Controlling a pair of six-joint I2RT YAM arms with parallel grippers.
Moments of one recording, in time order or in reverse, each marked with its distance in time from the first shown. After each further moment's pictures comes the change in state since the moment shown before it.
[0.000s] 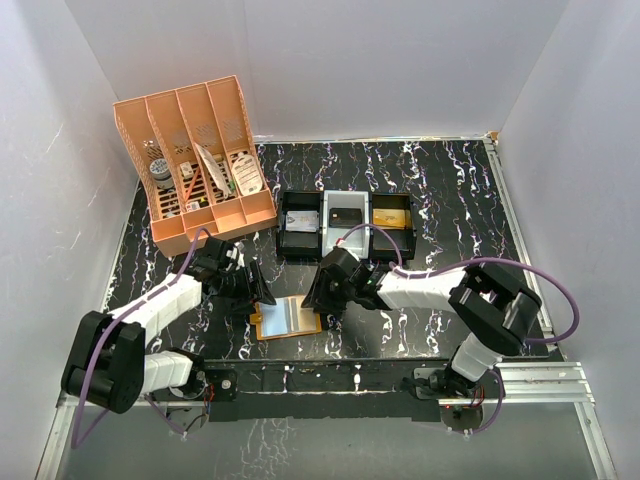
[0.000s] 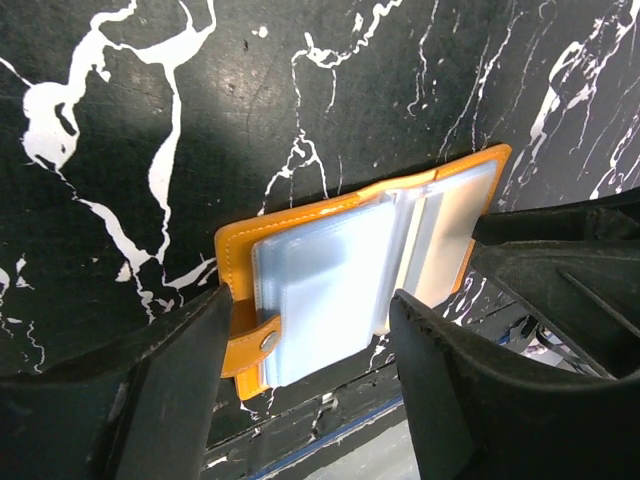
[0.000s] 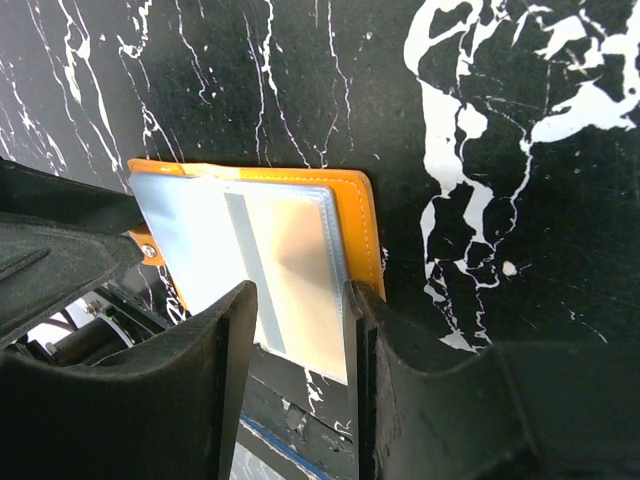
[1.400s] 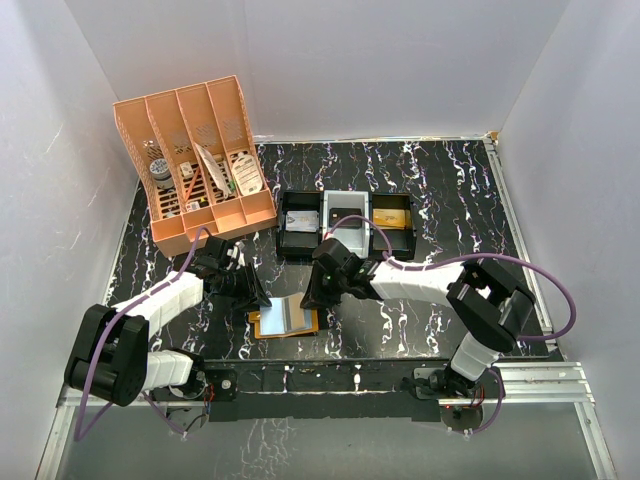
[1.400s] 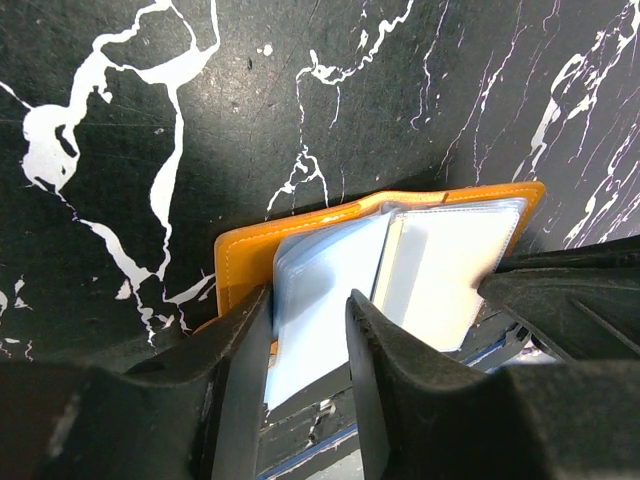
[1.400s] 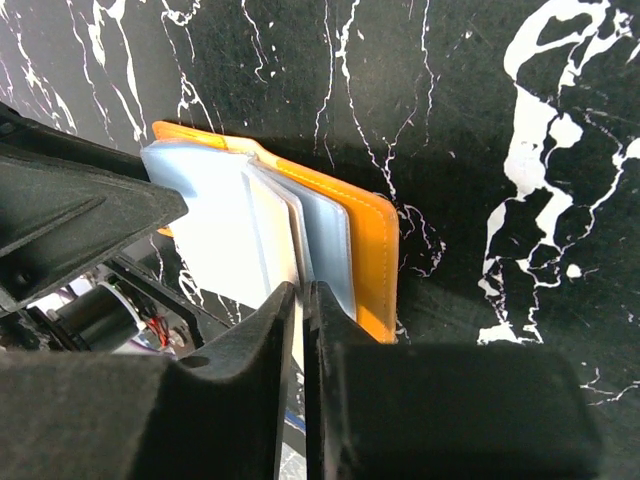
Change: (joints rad) left arm 0.006 0.048 0.006 0.025 0.013 -0.005; right arm -0.005 0.035 0.127 -0.122 -0.082 -0.078
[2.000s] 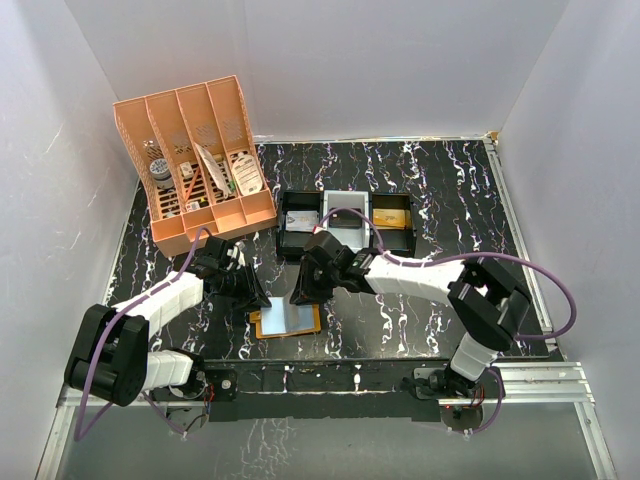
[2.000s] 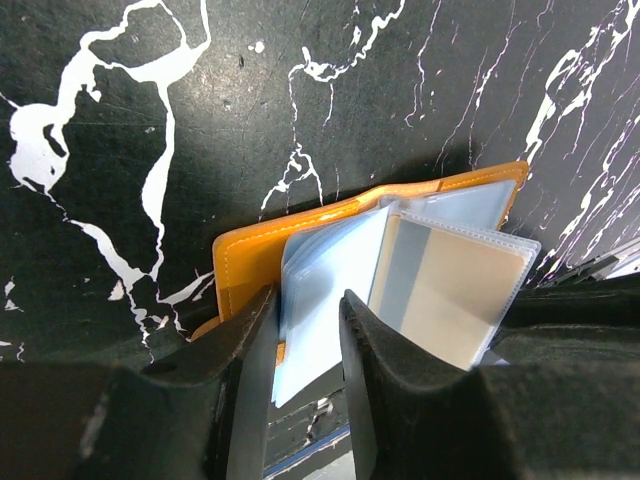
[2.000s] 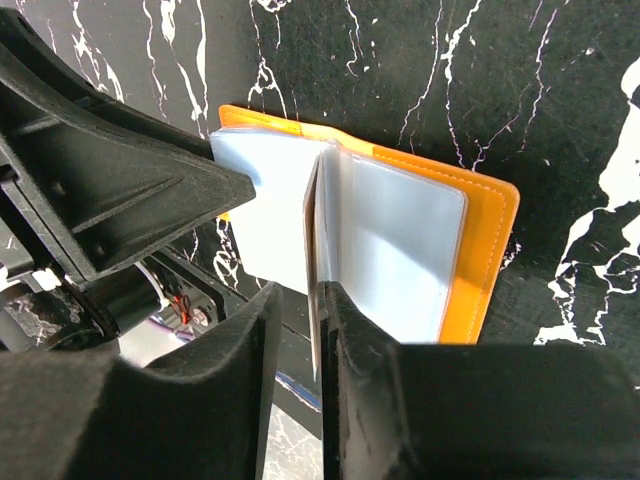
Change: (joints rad) left arm 0.000 0.000 -0.002 0.004 0.010 -0.001; right arm 0.016 0.013 0.116 -0.085 -0.029 -0.047
